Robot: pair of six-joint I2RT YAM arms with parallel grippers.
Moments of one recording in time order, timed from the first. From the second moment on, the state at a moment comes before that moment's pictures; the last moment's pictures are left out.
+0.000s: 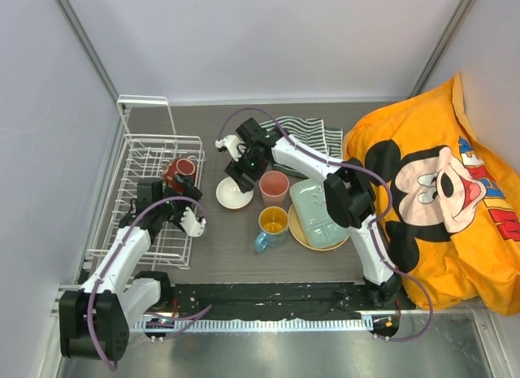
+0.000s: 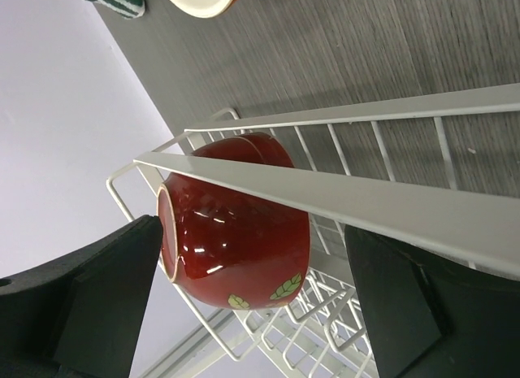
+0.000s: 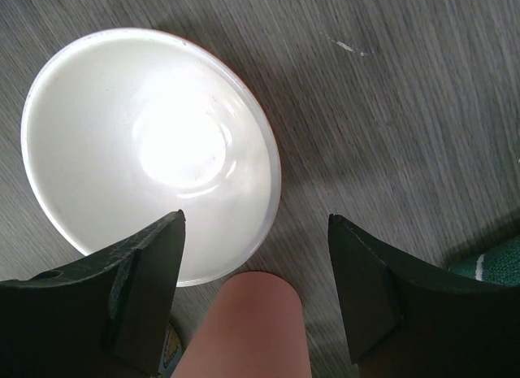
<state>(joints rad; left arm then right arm) -0.06 0.96 0.50 -0.30 0.40 2.04 0.74 2.24 1.95 -0.80 -0.27 -0.31</state>
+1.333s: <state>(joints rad) -0.02 1.16 0.57 -0.17 0.38 2.04 0.73 2.24 1.95 -0.83 -0.28 -0.34</state>
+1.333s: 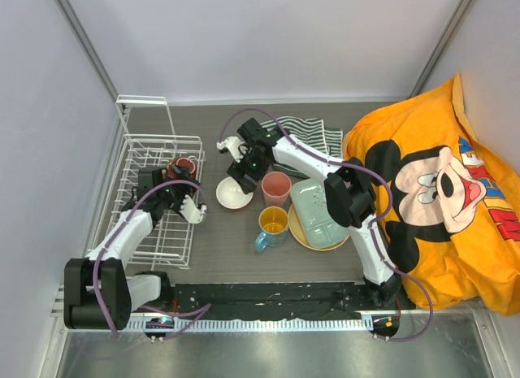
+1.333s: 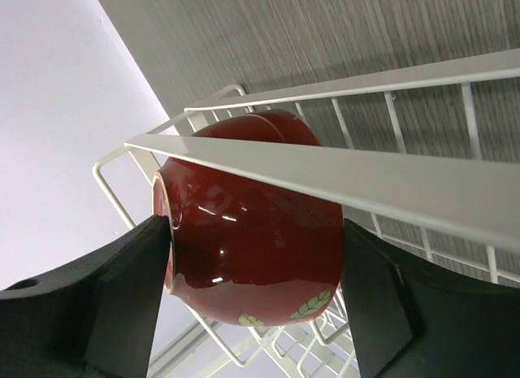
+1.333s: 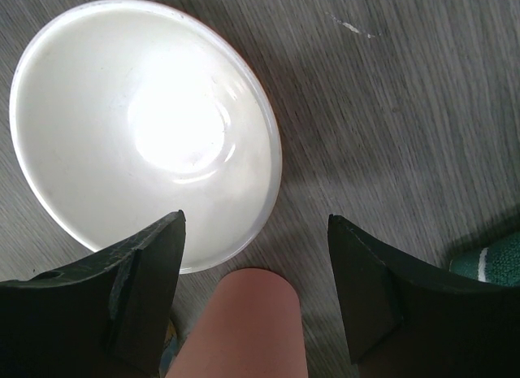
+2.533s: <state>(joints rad) -0.02 1.09 0.57 -0.18 0.37 2.04 0.73 2.26 1.95 -0.85 -0.28 -0.34</state>
